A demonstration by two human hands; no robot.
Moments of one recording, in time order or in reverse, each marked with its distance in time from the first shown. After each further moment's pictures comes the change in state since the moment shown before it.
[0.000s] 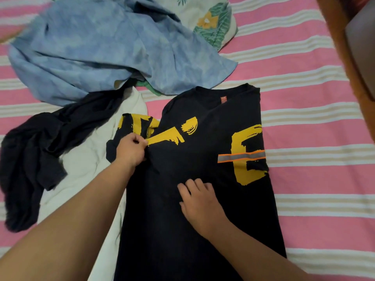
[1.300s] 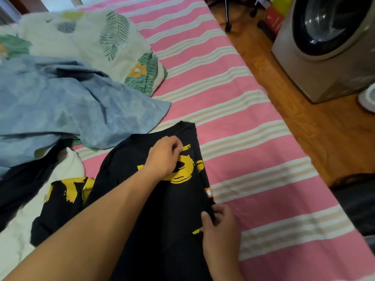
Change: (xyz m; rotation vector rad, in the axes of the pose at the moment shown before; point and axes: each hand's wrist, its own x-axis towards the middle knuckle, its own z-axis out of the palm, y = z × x) left_hand -0.041 0.172 0.209 0.560 -0.317 0.763; right_hand -0.031 0.129 -0.062 1.110 0.413 1.276
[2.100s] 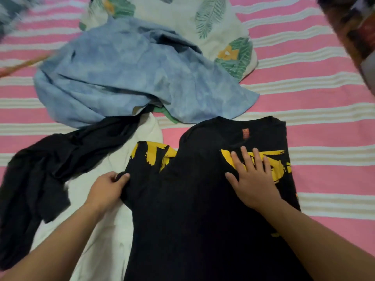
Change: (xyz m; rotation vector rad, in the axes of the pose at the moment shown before) left_hand -0.207 -0.275 -0.106 -0.307 0.289 -0.822; right_hand 0.072 -0.046 0.120 -1.333 -0.215 -0.943
